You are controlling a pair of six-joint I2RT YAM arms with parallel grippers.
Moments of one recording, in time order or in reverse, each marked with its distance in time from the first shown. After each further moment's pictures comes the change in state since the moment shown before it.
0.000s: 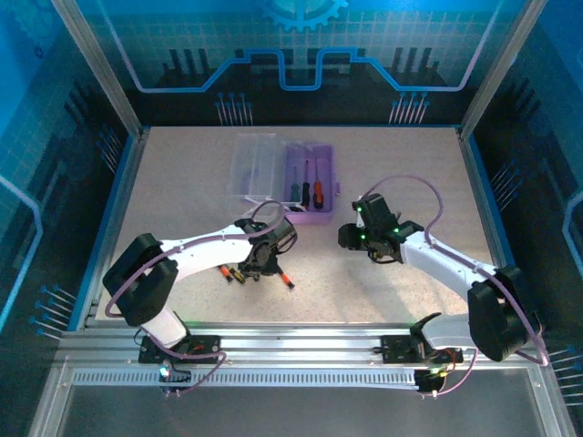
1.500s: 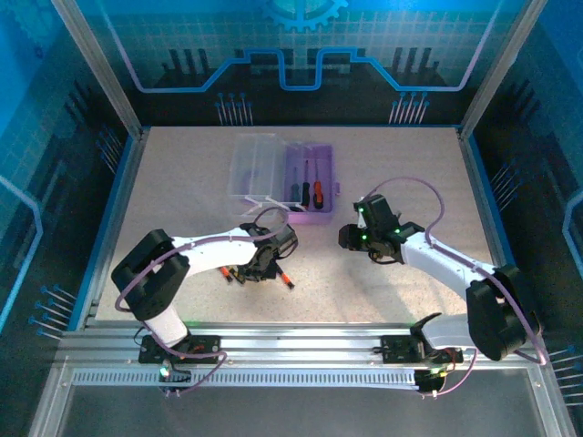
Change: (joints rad) left arm -0.005 0.032 -0.040 0.032 -0.006 0.025; right arm -0.024 0.000 -0.019 0.029 -0.042 0.022
